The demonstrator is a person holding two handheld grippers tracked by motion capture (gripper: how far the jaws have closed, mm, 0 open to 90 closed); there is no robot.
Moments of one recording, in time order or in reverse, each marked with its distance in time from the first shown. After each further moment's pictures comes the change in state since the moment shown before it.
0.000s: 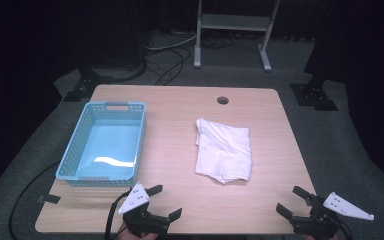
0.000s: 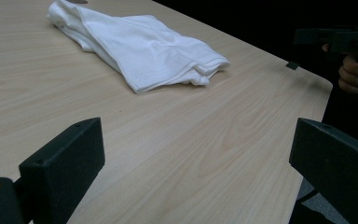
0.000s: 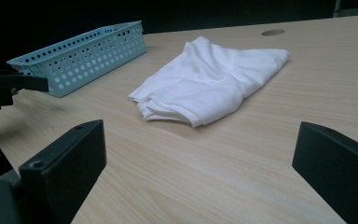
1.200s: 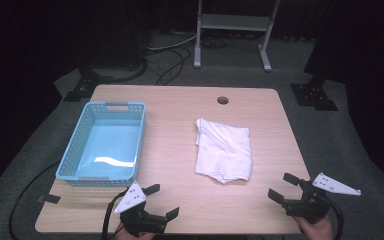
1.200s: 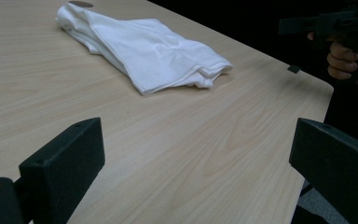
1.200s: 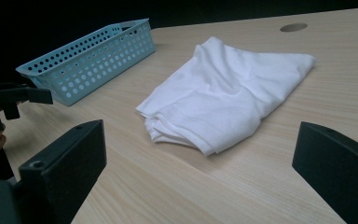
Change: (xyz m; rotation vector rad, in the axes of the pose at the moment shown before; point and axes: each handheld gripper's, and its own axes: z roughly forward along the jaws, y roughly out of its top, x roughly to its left) left arm 0.005 0.001 -0.006 -0.014 0.009 -0.008; right arm -0.004 0.033 0.034 0.067 0.055 0.039
